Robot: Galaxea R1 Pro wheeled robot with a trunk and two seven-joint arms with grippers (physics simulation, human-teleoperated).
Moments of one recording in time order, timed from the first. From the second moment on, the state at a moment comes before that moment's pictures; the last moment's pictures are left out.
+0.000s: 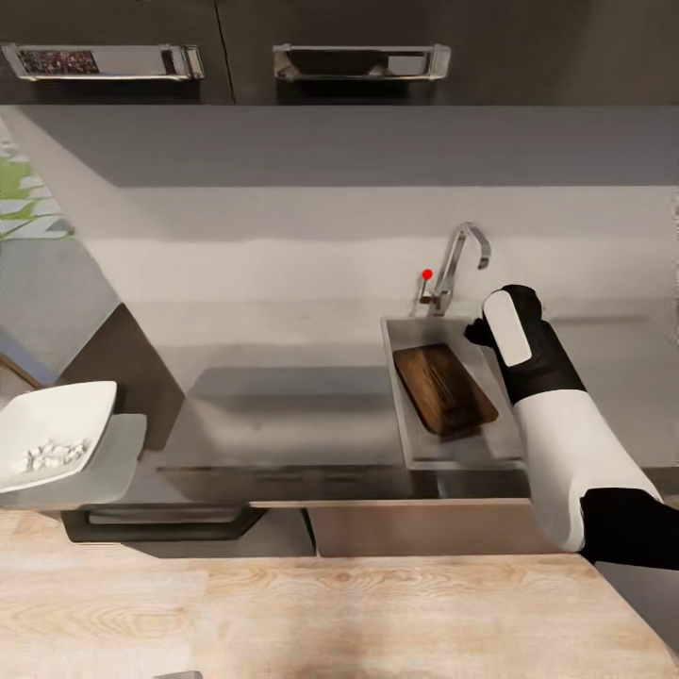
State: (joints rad) left arm -0.45 0.06 -0.31 0.08 0.38 -0.21 0.11; right arm -1.26 -0.03 0.01 -0.94 -0.63 0.98 -0.94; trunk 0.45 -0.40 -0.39
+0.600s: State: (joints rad) left arm -0.45 0.06 -0.31 0.08 0.38 -0.22 0.11; right arm -1.26 -0.19 0.19 -1.04 -0.62 0.98 -0.69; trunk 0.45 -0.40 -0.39
